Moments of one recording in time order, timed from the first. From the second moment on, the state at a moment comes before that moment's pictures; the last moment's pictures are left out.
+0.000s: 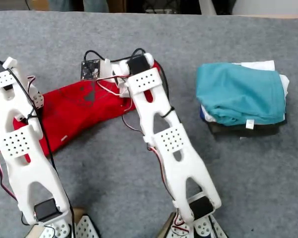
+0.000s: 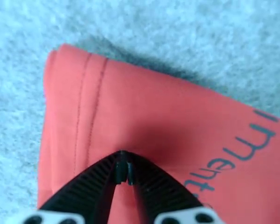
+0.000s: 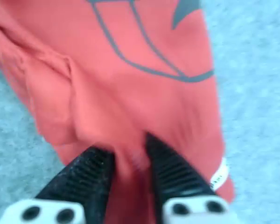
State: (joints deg) left arm -28.7 60.6 -52.1 100.8 20.4; right arm -25.1 74.6 -93.4 95.9 65.4
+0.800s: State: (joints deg) left arm -28.7 60.6 -52.1 100.8 20.4; right arm -23.8 45.6 -63.5 100.9 46.5
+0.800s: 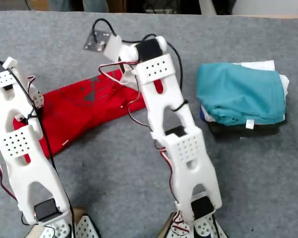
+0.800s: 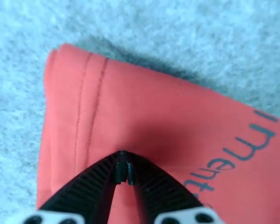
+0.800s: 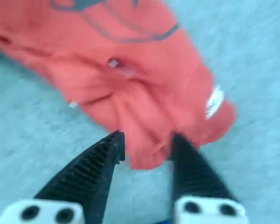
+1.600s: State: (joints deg) left arm -28.7 60.6 -52.1 100.8 20.4; right arm -28.0 61.1 -62.2 72.7 34.1
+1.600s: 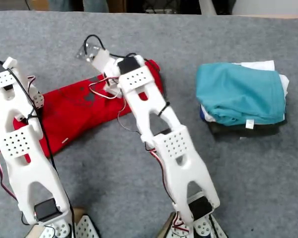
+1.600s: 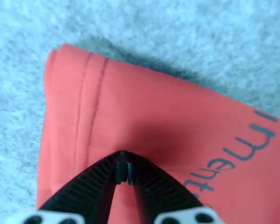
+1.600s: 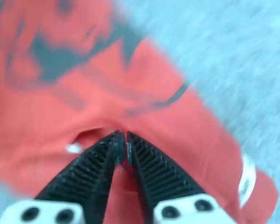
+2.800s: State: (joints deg) left arm -42.7 26.7 -18.8 96.9 -5.1; right arm -23.6 49.8 -69.6 100.9 27.4
